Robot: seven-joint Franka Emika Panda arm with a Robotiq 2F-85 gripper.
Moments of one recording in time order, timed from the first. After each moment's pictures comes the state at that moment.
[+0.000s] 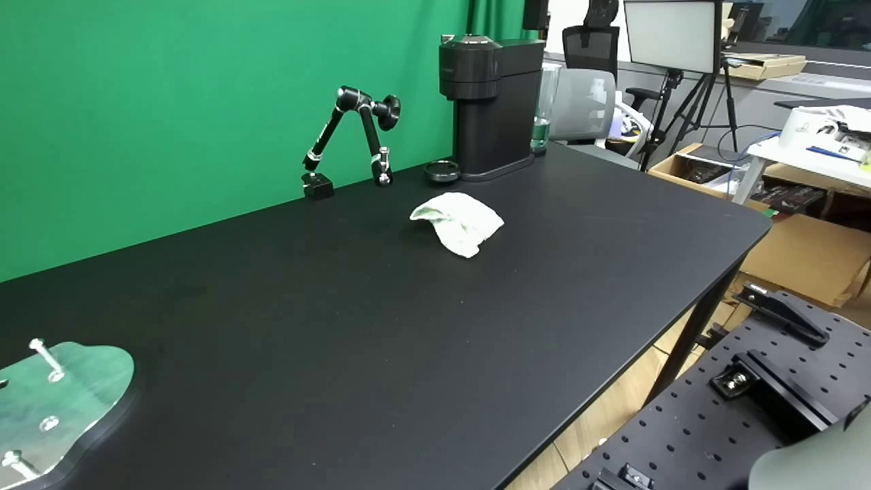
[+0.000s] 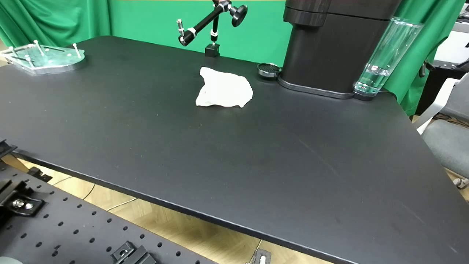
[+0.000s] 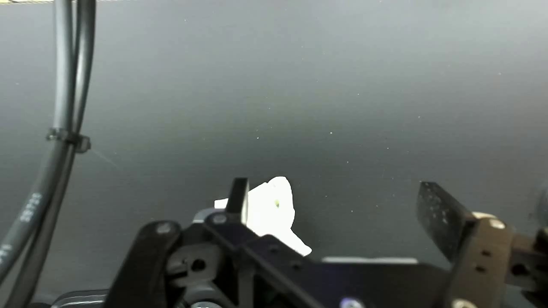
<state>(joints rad) -0.02 -0.60 0.00 -2.51 0.02 1.90 -0.06</state>
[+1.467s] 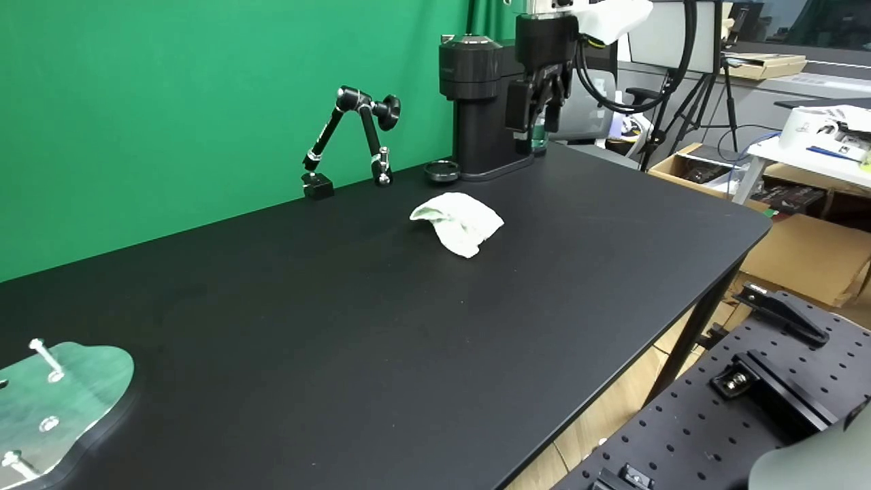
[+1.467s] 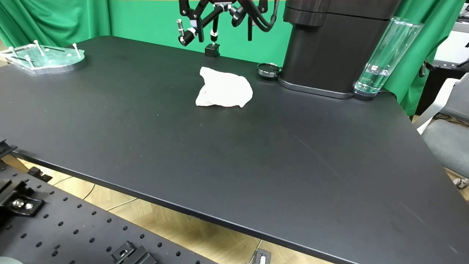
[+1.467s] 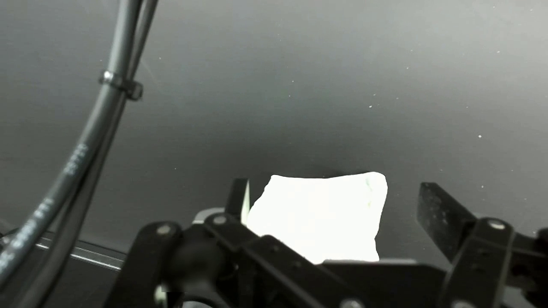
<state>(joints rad) -0.08 -0.09 -0.07 -2.49 -0.18 2.44 -0.38</state>
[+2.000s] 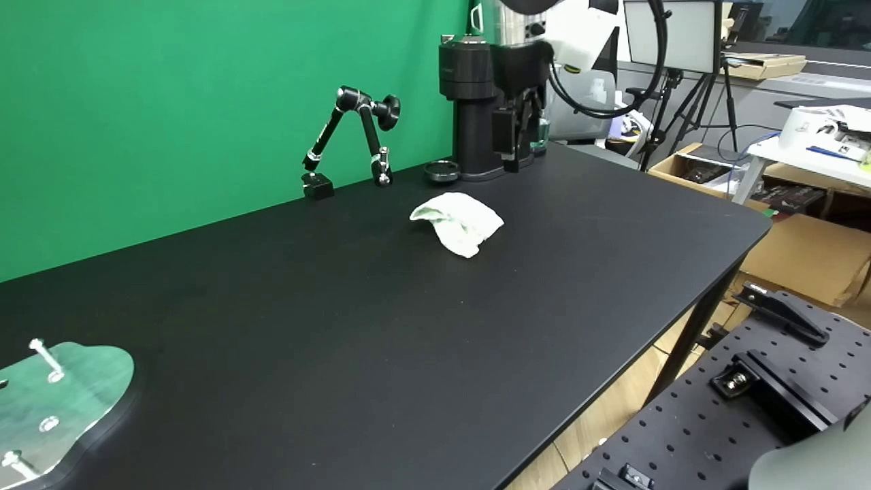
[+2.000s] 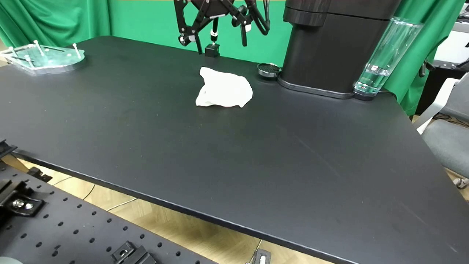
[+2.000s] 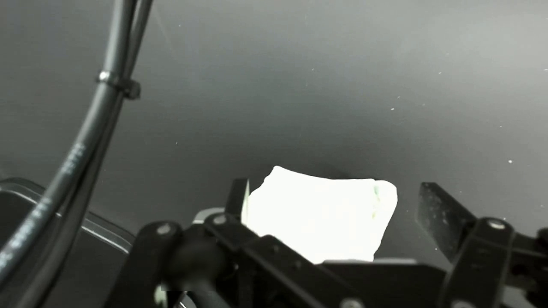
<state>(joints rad) -0.06 -0.01 -0.03 -2.47 -0.37 2.51 -0.31</state>
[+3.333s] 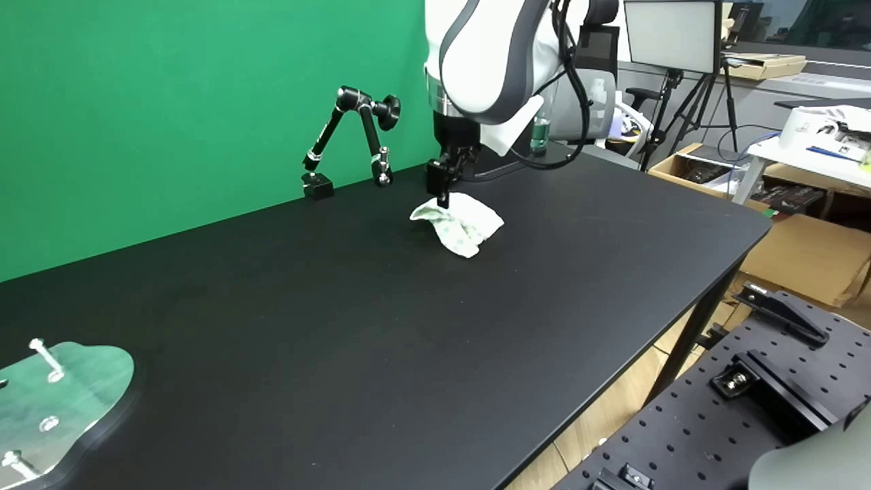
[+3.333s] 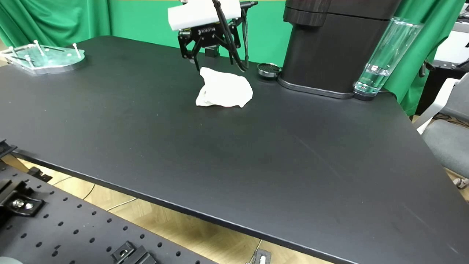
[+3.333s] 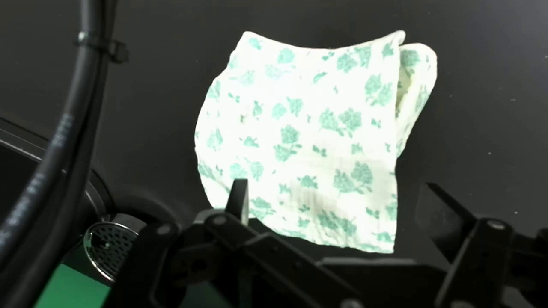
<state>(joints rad) 0.03 0.33 -0.07 -2.33 -0.45 2.89 -0.10</state>
